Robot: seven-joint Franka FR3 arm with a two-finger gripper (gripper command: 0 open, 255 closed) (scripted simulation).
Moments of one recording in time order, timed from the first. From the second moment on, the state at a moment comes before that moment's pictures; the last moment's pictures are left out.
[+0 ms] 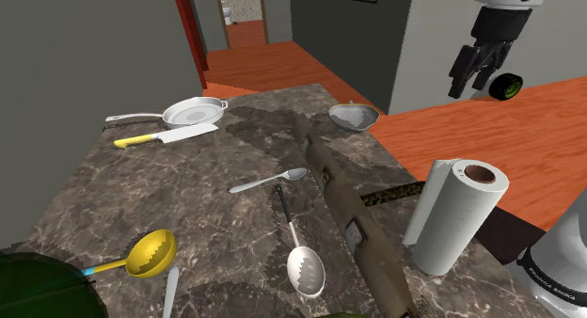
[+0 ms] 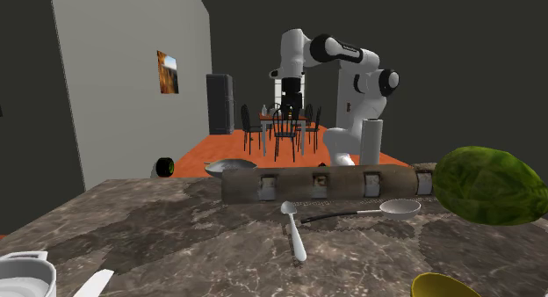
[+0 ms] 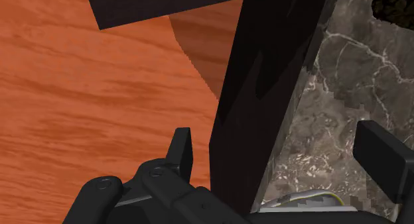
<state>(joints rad) -0.02 -0.82 -0.02 -2.34 0.04 1.57 0.11</state>
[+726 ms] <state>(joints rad) 0.18 -0.66 0.03 -2.38 0.09 1.74 -0.17</state>
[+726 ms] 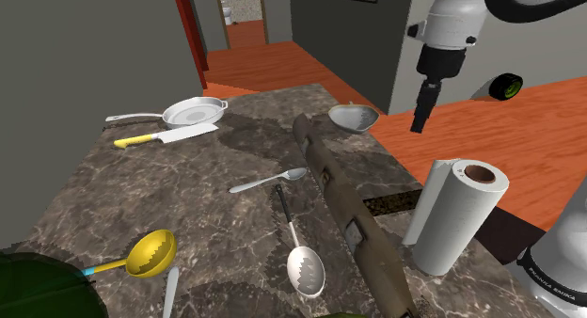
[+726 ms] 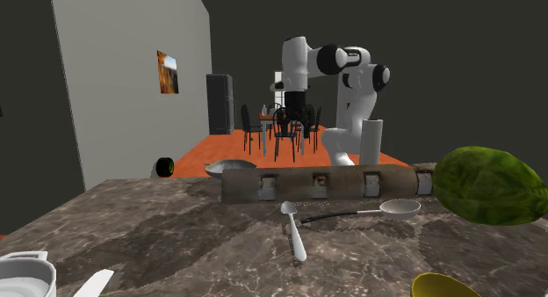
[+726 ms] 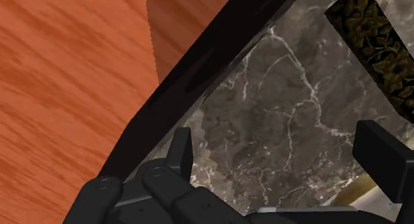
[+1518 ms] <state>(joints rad) 0.44 -0.52 0.13 -2.44 0.14 1.92 -0.53</state>
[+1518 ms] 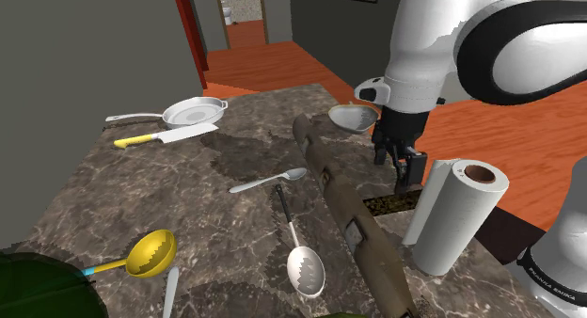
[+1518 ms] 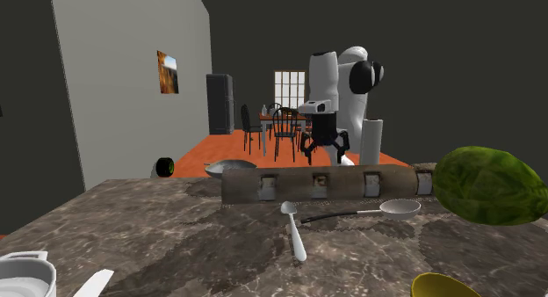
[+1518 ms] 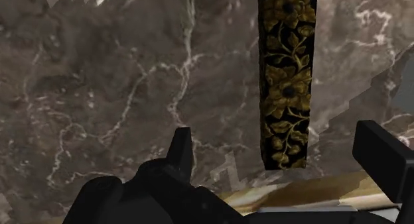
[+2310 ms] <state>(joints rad) 0.46 -0.48 0.15 -2.52 0.15 2.04 -0.56</state>
